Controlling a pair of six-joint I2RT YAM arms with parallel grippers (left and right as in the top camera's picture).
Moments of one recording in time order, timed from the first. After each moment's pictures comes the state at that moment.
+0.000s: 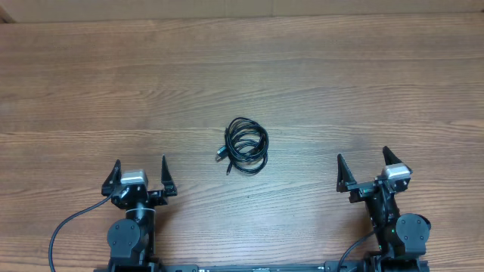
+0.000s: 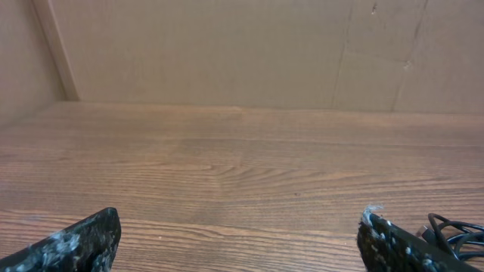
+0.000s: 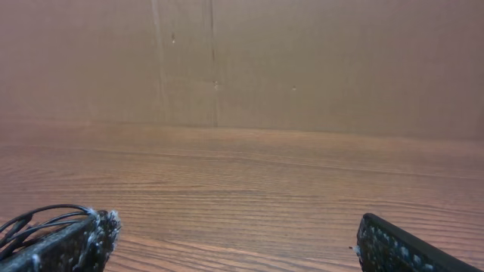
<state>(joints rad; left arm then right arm) -0.05 0.01 0.01 -0.07 -0.15 -0.02 0.00 0.01 0.02 -0.02 -0.17 0.02</state>
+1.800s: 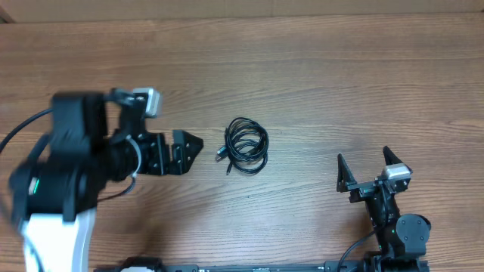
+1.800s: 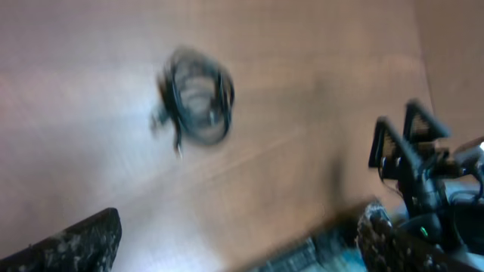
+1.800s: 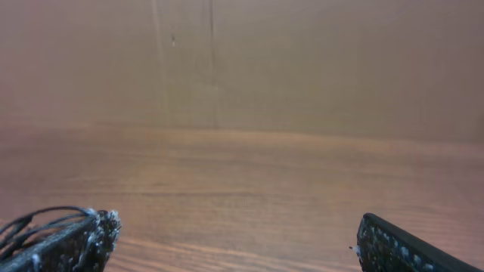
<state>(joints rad) -0.05 1.17 1.52 -1.39 0.54 -0.13 0.00 0.01 0.02 -0.01 -0.17 0.02</state>
